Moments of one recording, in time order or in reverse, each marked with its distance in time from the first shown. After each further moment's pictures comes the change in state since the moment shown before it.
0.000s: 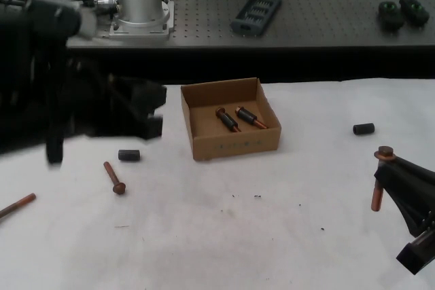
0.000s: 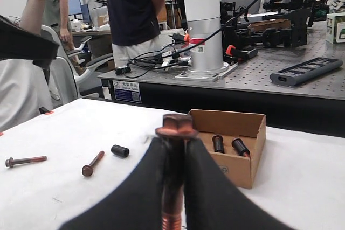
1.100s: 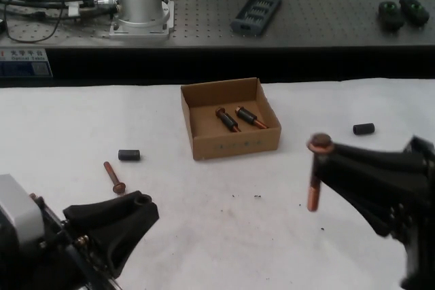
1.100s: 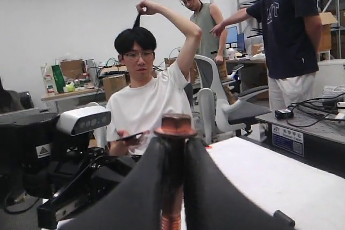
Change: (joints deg) left arm -6.2 1.4 36.2 -56.9 0.4 -3.9; right arm 11.9 0.0 -11.6 2.1 -17.0 6.7
